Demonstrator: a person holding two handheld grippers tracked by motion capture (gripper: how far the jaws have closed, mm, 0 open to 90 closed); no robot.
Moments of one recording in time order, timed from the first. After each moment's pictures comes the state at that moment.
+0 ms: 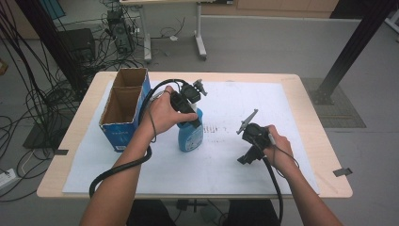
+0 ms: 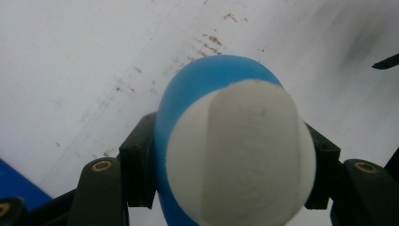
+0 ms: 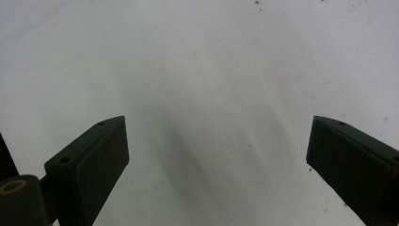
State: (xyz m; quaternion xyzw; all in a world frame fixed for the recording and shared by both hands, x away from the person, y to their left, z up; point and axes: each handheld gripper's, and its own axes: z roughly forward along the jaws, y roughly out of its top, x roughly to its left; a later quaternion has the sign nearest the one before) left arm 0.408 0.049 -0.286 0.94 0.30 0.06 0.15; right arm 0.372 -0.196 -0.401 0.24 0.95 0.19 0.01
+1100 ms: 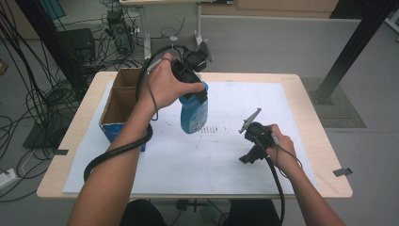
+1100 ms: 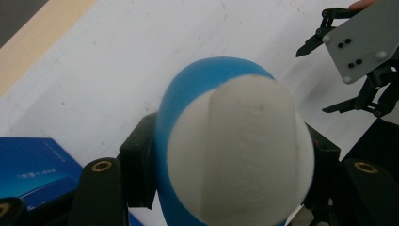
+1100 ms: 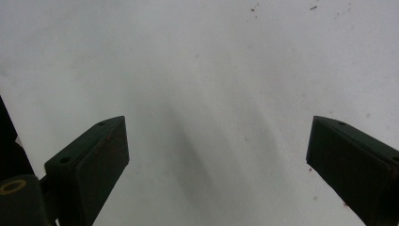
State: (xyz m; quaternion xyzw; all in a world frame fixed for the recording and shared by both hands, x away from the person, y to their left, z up) left arm 0.403 0.033 -0.171 0.92 0.34 0.09 0.17; right arm 0.366 -0.202 -0.389 0.24 0.95 0.19 0.02
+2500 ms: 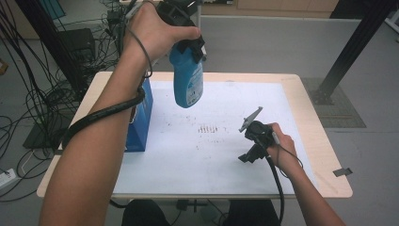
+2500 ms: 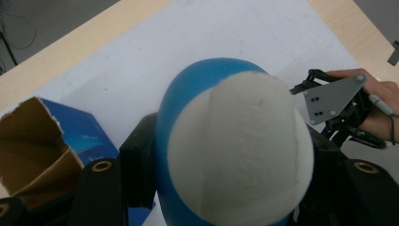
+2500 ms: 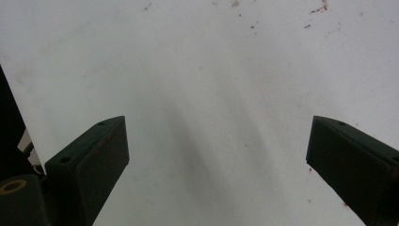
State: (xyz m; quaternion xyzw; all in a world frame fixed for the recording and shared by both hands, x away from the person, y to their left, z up) left arm 0.407 0.053 -0.066 0.87 0.45 0.09 0.18; right arm 0.363 -0.200 -0.380 0.23 0.95 0.21 0.04
